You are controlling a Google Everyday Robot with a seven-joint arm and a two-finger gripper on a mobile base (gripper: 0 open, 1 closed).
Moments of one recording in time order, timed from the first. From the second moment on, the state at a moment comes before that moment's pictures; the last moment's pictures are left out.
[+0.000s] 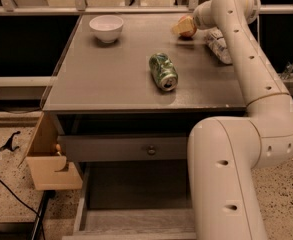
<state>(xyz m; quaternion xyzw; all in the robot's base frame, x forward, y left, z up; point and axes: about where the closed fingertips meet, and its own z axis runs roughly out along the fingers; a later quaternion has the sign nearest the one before) 0.959 -0.186 0.884 -0.26 0.81 -0.01 0.53</state>
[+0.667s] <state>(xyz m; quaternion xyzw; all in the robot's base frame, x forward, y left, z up) 0.956 -0.181 0.874 -0.23 0.83 0.02 0.51</state>
